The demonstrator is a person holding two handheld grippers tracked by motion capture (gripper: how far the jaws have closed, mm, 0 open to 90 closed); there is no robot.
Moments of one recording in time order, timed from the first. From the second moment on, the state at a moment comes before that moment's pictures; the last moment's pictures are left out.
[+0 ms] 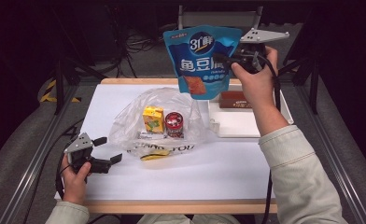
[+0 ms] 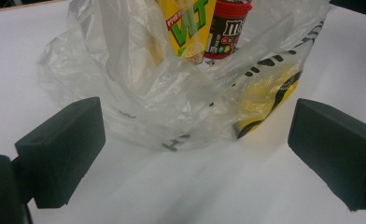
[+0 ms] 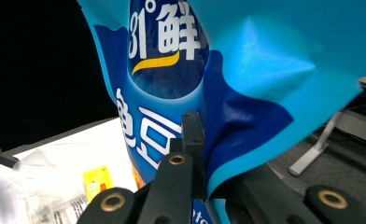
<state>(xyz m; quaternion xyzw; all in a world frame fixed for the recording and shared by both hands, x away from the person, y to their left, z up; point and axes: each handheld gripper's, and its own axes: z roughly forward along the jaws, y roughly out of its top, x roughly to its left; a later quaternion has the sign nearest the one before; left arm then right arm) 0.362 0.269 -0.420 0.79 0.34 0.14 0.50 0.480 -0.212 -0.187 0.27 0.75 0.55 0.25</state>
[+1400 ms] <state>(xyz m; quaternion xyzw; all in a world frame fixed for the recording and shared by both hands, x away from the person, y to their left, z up) 0.362 0.269 -0.421 0.79 0.34 0.15 0.49 0.494 -0.306 -0.216 0.34 0.72 0.54 0.26</state>
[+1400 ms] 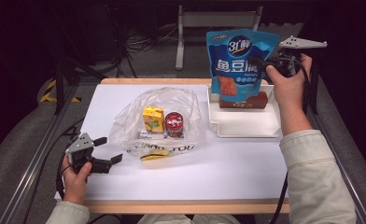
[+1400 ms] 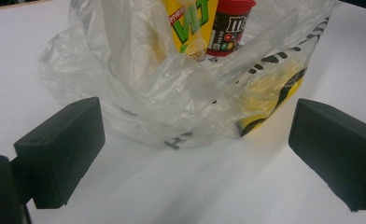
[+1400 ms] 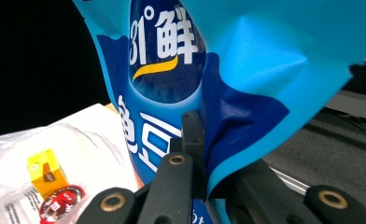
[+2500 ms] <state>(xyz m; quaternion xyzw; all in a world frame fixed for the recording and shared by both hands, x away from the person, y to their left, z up) 0.362 0.269 -0.421 0.79 0.34 0.15 0.49 0.509 -0.315 -0.273 0.38 0.73 0.52 0.23</state>
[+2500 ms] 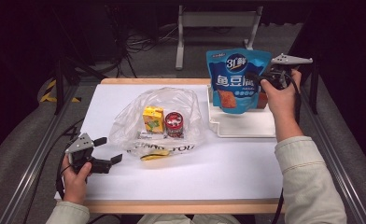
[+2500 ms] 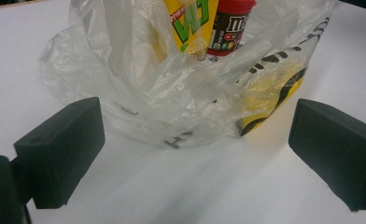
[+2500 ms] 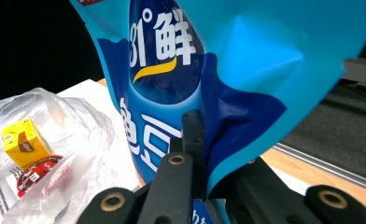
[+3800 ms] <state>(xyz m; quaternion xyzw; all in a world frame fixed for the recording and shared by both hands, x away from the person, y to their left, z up) 0.361 0.269 -0.421 0.79 0.34 0.15 0.49 0.530 -0.325 -0.314 0.38 0.75 0.50 0.23</state>
